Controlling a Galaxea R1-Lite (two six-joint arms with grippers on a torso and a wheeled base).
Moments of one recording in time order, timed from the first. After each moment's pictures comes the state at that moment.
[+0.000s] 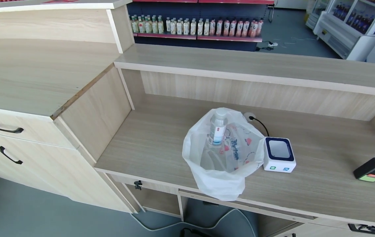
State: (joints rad) left arm 0.00 0.00 0.00 -0.06 0.07 0.07; right arm -0.85 1.40 -0.54 -0.62 0.17 -0.42
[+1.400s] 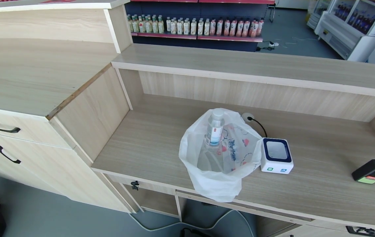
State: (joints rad) left arm 0.00 0.00 0.00 -0.06 0.07 0.07; right arm -1.00 1.83 -0.53 -0.90 0.13 -0.71
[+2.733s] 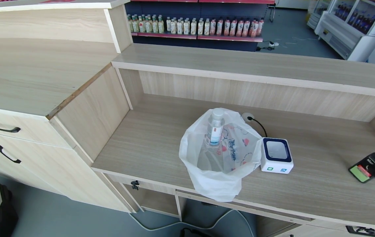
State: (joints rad) left arm 0.00 0.00 0.00 -0.06 0.07 0.07; right arm -0.67 2.04 -0.70 -0.93 0.13 -0.52
